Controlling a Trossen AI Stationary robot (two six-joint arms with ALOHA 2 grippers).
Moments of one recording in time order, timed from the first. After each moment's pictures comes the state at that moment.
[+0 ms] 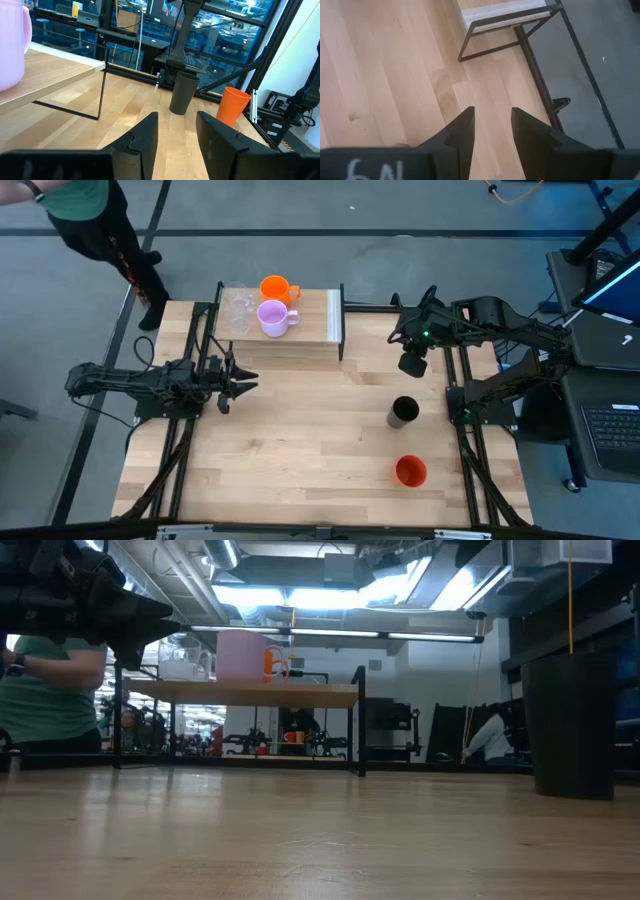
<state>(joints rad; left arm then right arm) 0.01 0.20 0.01 0.22 -0.10 -0.28 -0.05 1.36 1.74 -1.45 0.37 0.15</state>
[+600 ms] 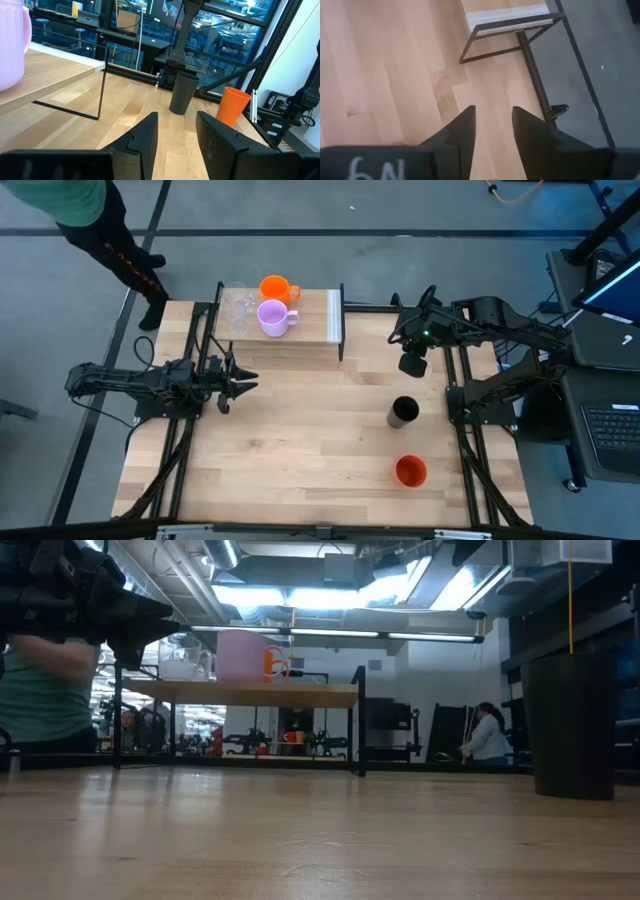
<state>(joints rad) 0.01 0.20 0.01 0.22 -0.10 -0.28 -0.05 1.36 1.74 -1.43 0.37 0.09</state>
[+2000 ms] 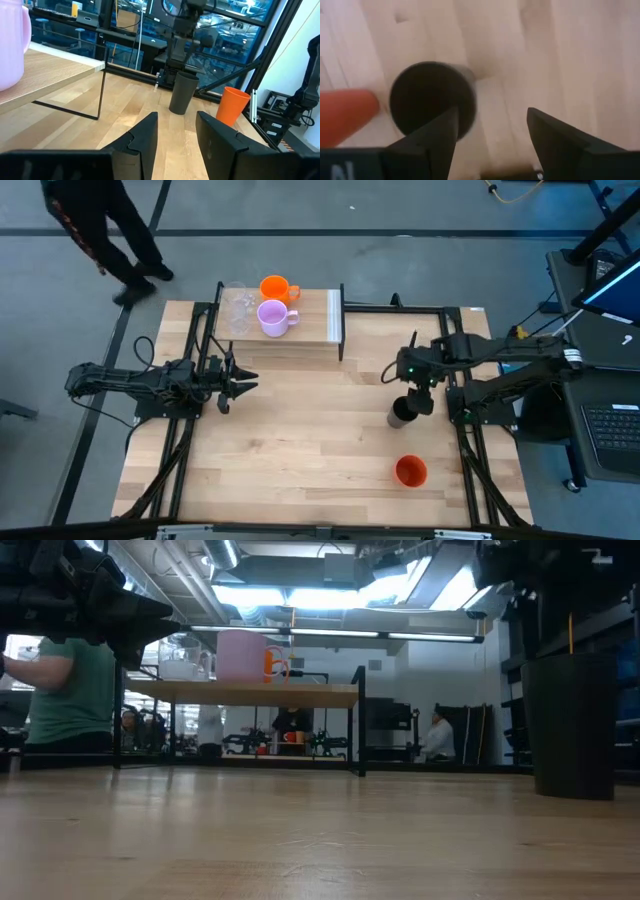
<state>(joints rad) 0.01 0.20 0.01 0.22 -0.10 -0.28 -0.01 1.19 1.09 -1.25 -0.02 0.22</state>
